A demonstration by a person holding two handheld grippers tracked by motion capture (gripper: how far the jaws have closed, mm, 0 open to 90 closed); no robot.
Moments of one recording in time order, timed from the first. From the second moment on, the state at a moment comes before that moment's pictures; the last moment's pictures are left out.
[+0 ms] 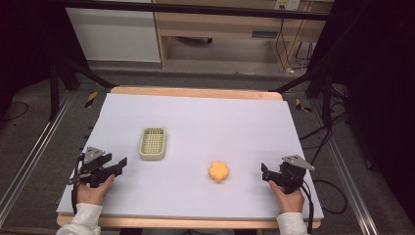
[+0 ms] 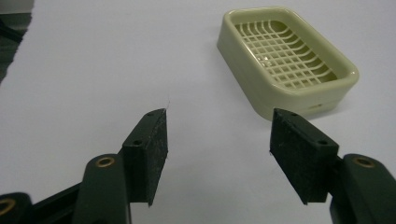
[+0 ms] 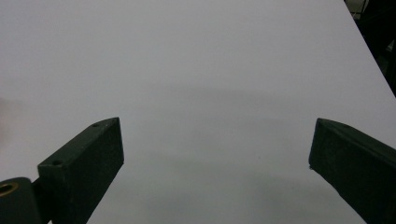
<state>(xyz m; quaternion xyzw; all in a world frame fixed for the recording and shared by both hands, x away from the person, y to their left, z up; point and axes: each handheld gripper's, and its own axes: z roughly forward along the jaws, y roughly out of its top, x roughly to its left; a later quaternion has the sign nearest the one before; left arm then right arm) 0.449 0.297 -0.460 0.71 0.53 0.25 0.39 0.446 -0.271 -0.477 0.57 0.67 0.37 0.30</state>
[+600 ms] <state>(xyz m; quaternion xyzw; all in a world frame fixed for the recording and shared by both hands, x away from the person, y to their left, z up) 0.447 0.279 -0.454 0.73 0.51 0.22 0.41 0.443 -0.266 -0.476 0.56 0.68 0.37 0.30</state>
